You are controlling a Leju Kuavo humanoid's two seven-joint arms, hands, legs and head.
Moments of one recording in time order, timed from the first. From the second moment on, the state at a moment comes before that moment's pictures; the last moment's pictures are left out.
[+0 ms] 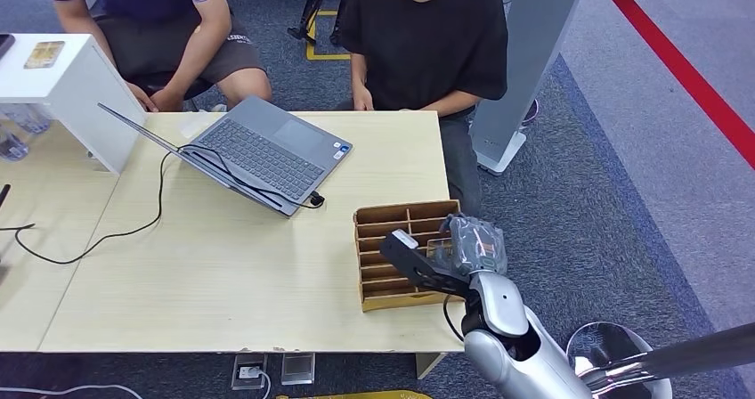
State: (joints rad) left arm -0.06 0.02 -0.52 -0.22 1.06 0.13 0.04; right arm -0.27 -0.19 0.48 -1.52 1.00 0.03 0.69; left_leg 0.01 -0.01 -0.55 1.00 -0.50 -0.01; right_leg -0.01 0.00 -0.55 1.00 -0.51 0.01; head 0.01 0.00
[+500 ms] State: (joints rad) left arm -0.06 0.02 -0.52 -0.22 1.08 0.14 0.04; right arm -0.26 -0.19 0.48 -1.52 1.00 0.04 0.69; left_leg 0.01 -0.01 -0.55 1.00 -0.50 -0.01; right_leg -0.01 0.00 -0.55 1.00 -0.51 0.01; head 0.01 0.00
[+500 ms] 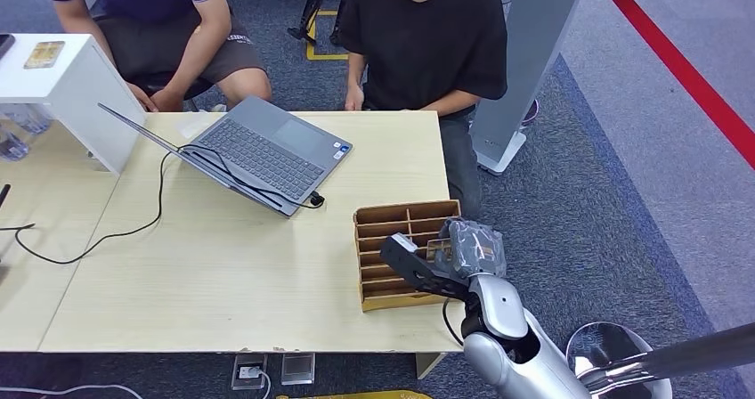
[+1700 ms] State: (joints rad) left arm -0.06 0.03 -0.54 -0.22 1.10 0.13 0.02; right arm -0.25 -0.18 0.49 -1.58 0.98 0.04 0.69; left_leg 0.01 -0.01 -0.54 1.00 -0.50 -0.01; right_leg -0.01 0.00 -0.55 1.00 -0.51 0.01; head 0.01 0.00
